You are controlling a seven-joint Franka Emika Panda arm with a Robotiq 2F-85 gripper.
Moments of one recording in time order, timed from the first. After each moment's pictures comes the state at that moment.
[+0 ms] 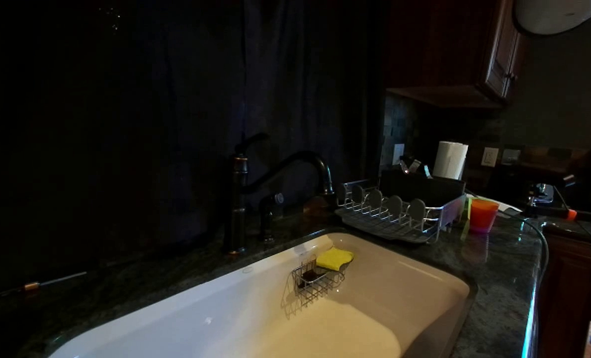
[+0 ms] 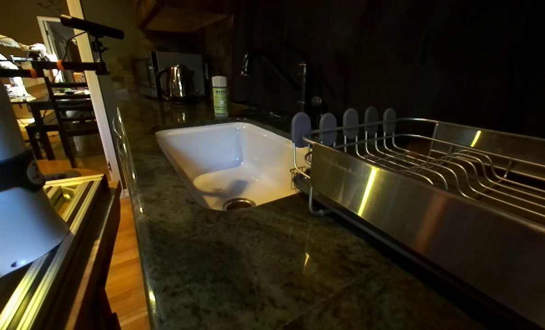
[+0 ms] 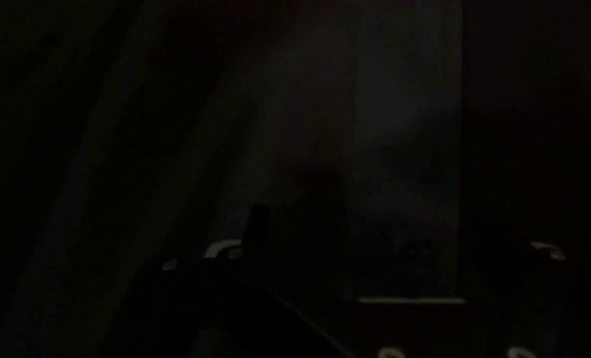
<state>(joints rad) 0.27 0.50 0.13 -0.60 -0.33 1.79 0.13</state>
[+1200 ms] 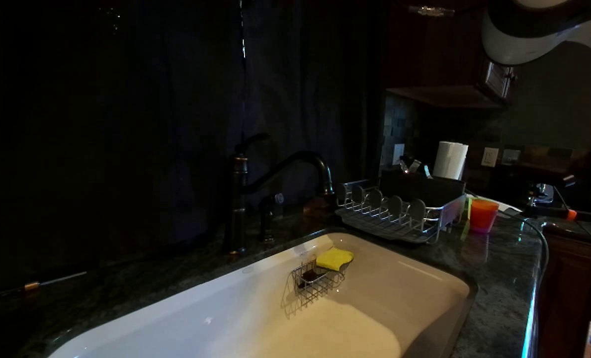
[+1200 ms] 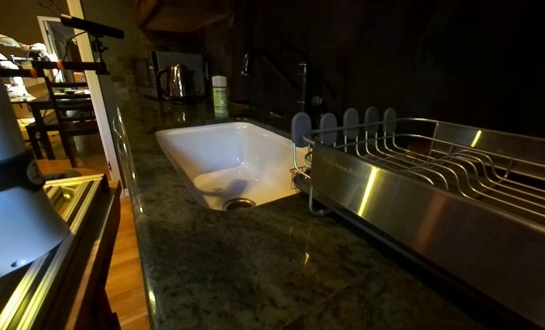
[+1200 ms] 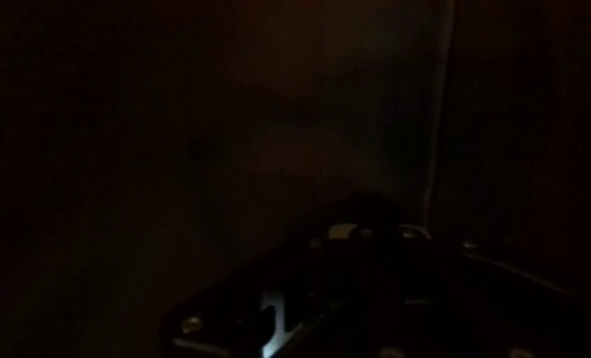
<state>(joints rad) 0.31 0.66 0.05 -0.45 -0.17 1.97 -0.03</state>
